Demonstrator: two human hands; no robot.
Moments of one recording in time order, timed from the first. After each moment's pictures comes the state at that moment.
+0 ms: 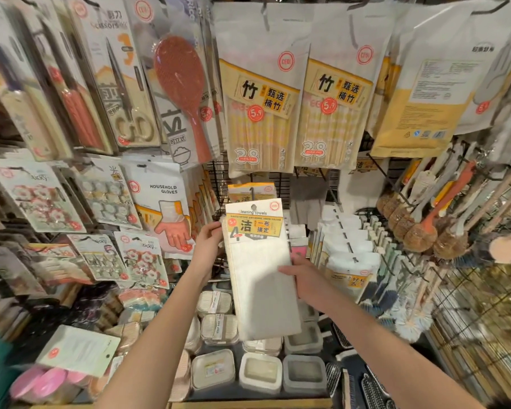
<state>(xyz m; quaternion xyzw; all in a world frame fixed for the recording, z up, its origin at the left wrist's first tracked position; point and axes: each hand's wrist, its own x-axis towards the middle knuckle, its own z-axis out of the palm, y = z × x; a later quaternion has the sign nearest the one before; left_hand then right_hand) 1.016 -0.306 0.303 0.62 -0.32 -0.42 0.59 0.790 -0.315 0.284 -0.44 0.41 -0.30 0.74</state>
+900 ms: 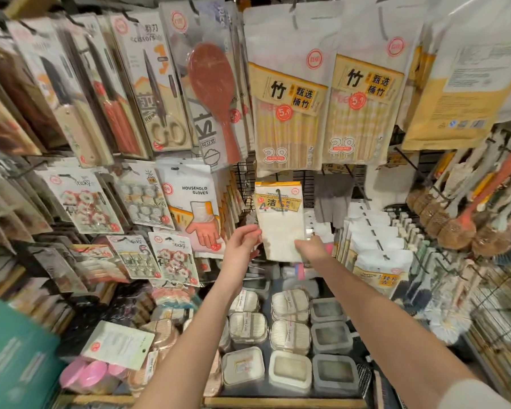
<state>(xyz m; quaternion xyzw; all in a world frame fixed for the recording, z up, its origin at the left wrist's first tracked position) 1.001 -0.264 0.323 0.56 -0.37 -0.43 0.60 0.858 -0.383 0.272 -0.51 0.65 -0.25 0.51</state>
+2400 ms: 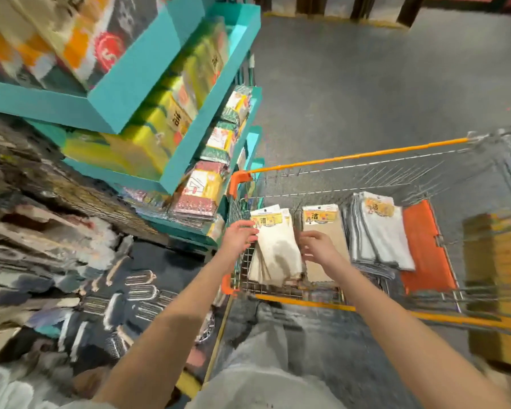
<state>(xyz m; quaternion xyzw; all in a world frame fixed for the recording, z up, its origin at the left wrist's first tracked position) 0.173 -0.079 0.125 0.43 -0.61 -0.67 -0.04 0.081 0.102 0.108 0.08 0.75 -0.51 0.41</state>
